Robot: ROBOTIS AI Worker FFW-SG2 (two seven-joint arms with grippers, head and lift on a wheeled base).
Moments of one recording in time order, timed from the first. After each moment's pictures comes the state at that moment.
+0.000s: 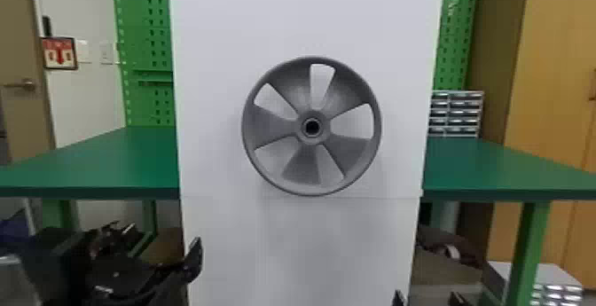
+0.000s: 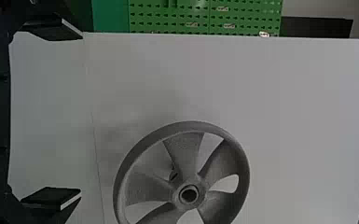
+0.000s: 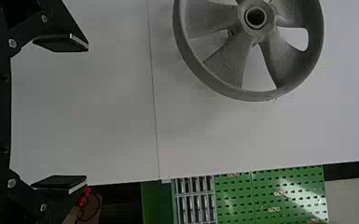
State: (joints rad) left arm -0.01 0.15 0.00 -2.14 0.19 0.33 -0.17; right arm 0.09 -0.10 0.09 -1.97 -0.17 0.15 -0.11
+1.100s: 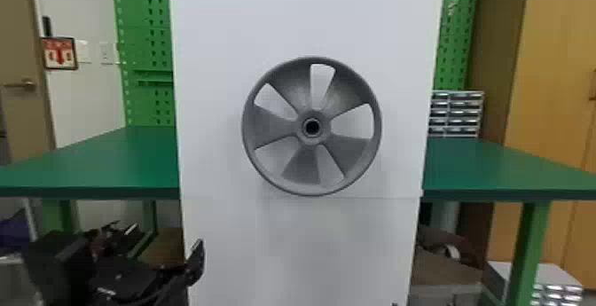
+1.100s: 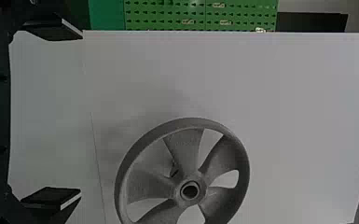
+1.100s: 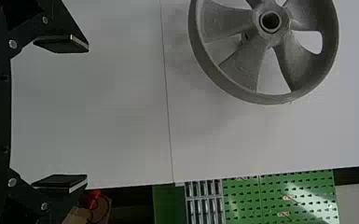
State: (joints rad) left arm -0.01 0.15 -0.01 -2.12 0.17 0.29 -0.19; right arm 0.11 -0.10 0.10 -1.94 -0.18 0.12 -0.09
